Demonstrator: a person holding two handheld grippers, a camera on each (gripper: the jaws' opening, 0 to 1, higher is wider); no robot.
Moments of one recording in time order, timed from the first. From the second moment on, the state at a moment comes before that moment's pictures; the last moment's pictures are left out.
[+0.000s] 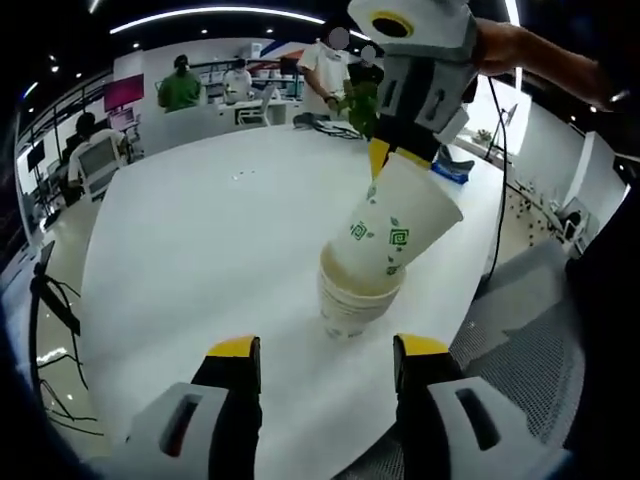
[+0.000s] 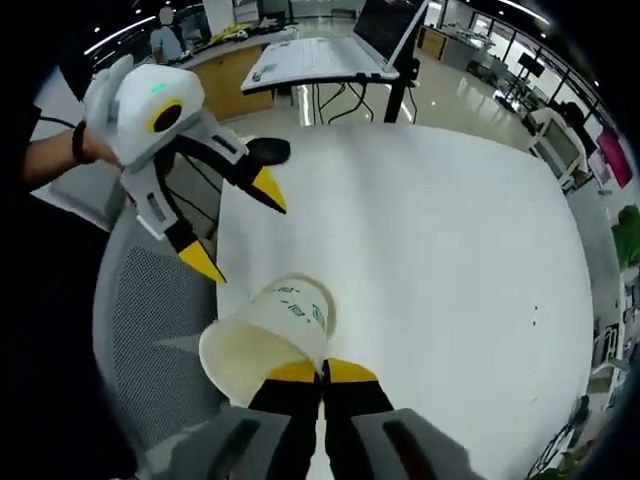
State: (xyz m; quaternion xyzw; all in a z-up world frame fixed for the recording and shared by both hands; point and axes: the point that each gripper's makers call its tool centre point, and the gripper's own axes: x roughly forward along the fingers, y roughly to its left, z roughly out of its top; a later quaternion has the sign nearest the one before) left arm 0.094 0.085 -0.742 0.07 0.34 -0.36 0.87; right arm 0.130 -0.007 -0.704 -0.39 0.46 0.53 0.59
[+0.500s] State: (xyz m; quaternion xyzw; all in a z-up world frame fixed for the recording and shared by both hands) left arm 0.094 0.087 -0.743 0.07 0.34 -0.36 0.87; right arm 0.131 -0.004 -0.714 -0.40 0.49 0.52 0.57
